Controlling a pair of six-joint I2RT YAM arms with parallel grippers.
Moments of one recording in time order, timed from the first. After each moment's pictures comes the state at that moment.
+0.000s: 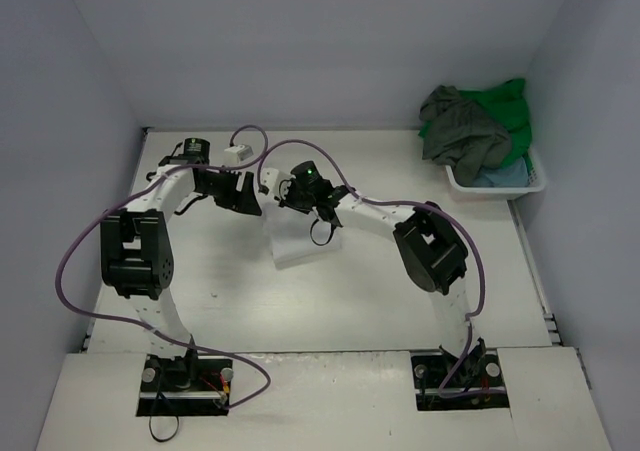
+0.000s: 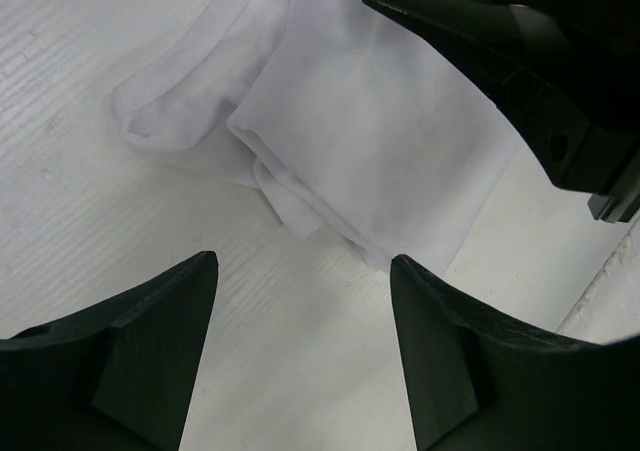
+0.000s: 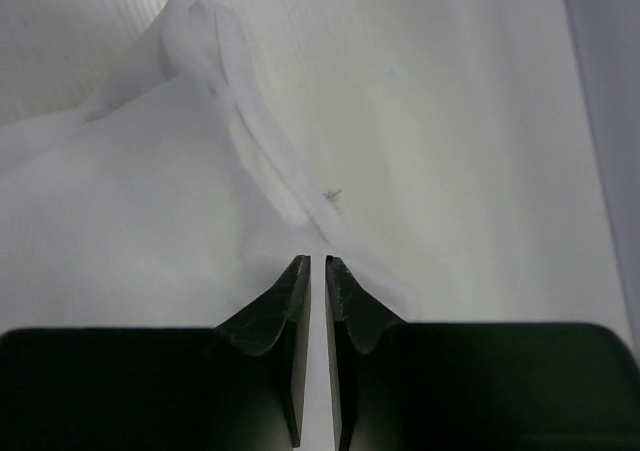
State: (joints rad) left arm -0.05 1.84 1.43 -0.72 0.76 0.28; right arm 0.75 2.11 1.51 -0.01 -0.01 -0.64
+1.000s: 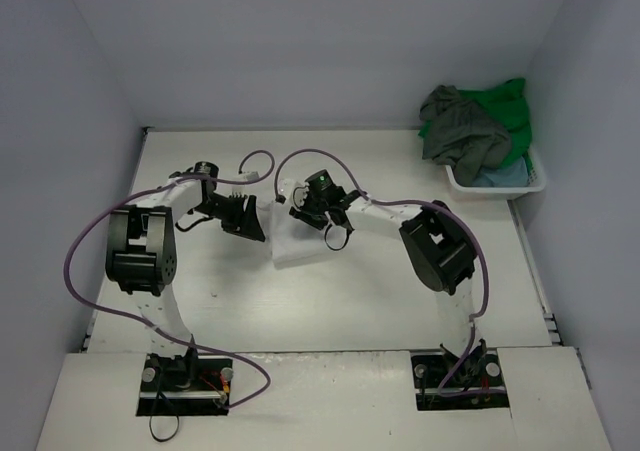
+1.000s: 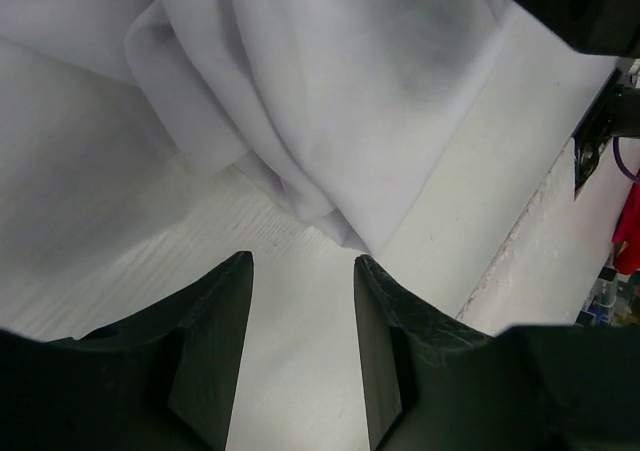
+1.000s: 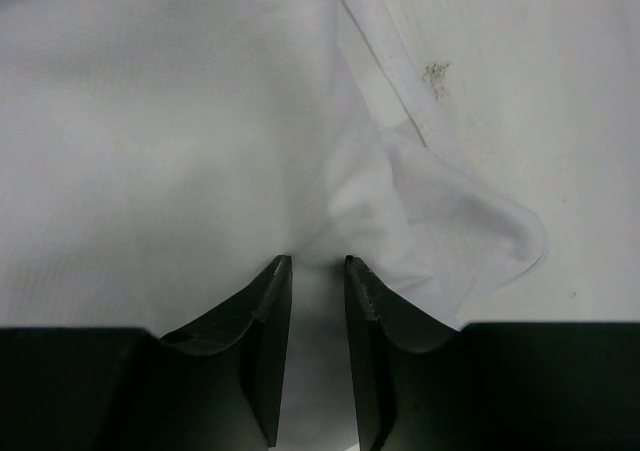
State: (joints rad) left arm -0.07 1.87 1.27 -0.78 0.86 0.28; right arm 0.70 2.08 1.38 -0.10 -0.10 -0.55
